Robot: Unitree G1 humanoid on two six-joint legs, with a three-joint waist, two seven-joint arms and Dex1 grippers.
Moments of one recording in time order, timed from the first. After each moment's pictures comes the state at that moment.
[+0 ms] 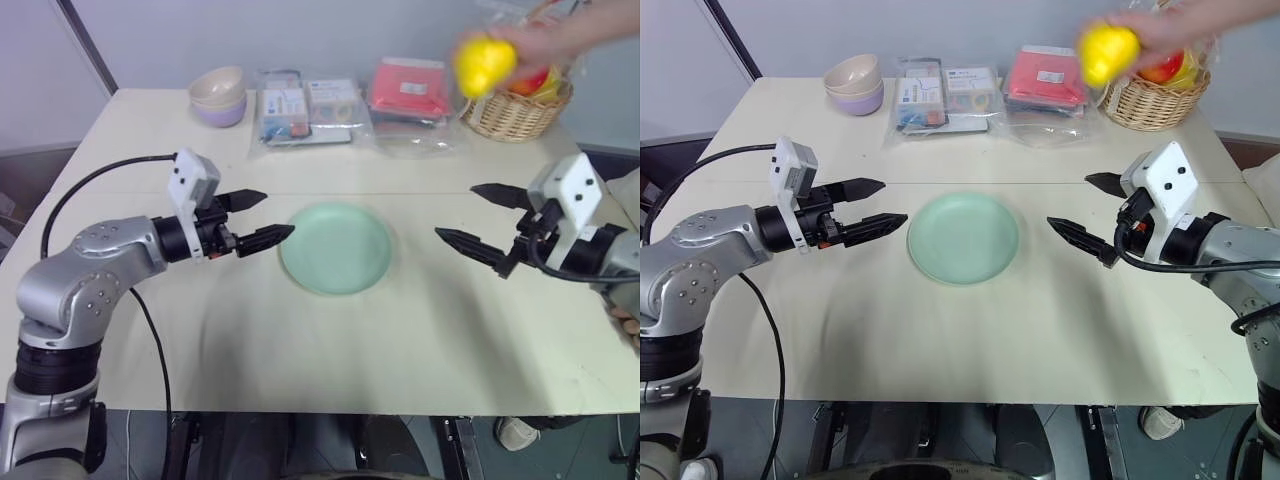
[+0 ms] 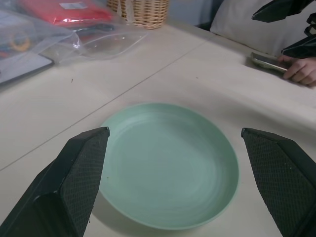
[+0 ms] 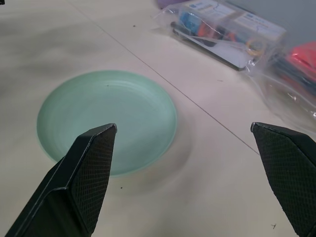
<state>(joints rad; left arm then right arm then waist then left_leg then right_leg) -0.47 0.70 0.13 -0.37 -0.79 0.87 -0.71 -0.22 -0.93 -0.37 -0.55 0.68 0.79 0.69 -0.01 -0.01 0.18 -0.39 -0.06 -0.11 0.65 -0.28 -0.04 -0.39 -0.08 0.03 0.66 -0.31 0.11</state>
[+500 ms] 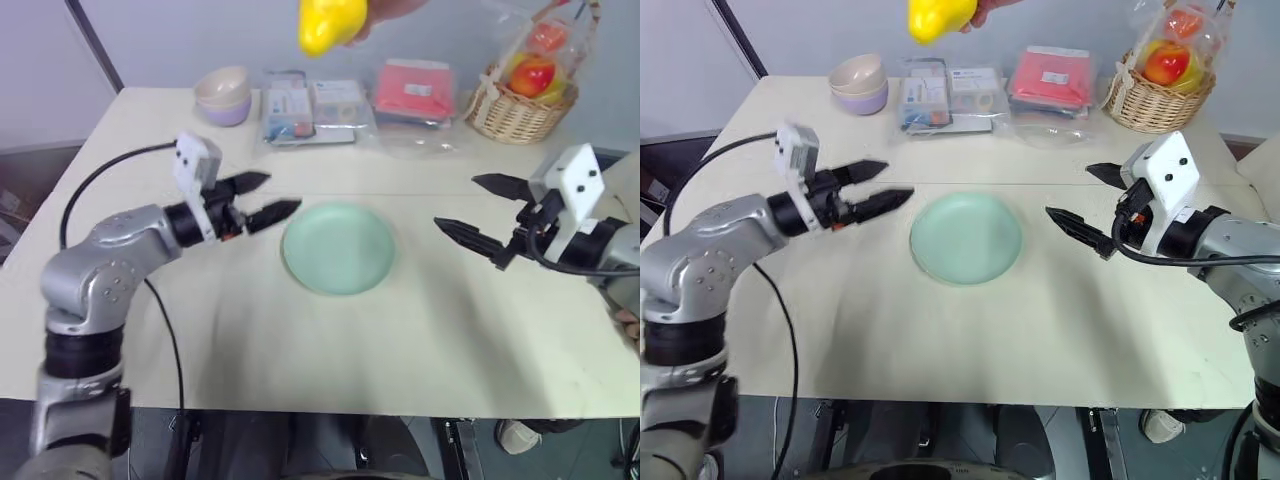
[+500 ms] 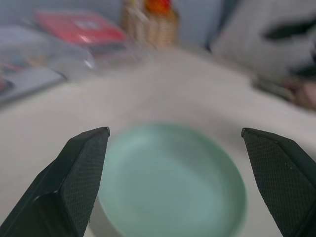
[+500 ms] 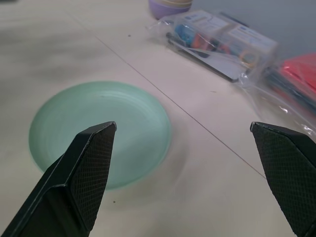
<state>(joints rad) -0.61 0.53 0.17 -0.26 -0.79 0.86 -0.55 -0.26 -0.92 -0.36 -0.56 0.69 0.80 0.64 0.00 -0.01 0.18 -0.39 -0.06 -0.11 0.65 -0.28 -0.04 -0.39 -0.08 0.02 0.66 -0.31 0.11</state>
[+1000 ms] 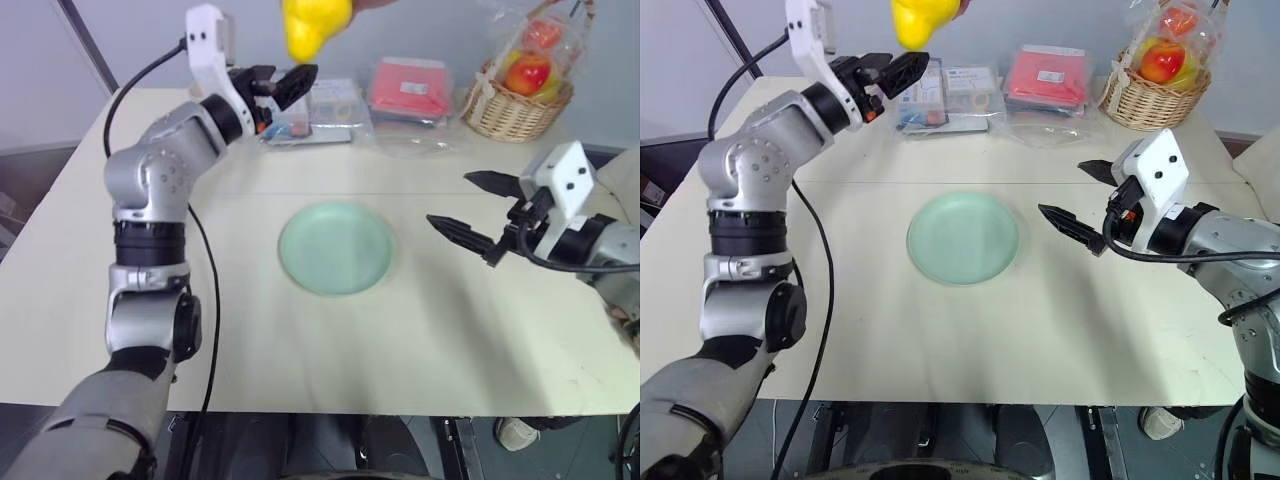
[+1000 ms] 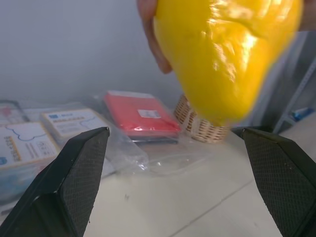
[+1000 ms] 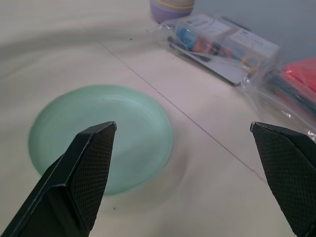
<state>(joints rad) -1.12 0.33 0.16 0.29 -0.60 0.72 -0.38 -0.29 -0.90 -0.32 -0.55 0.68 0.78 0.62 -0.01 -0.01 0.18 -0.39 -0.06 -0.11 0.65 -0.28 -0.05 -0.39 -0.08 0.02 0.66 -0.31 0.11</state>
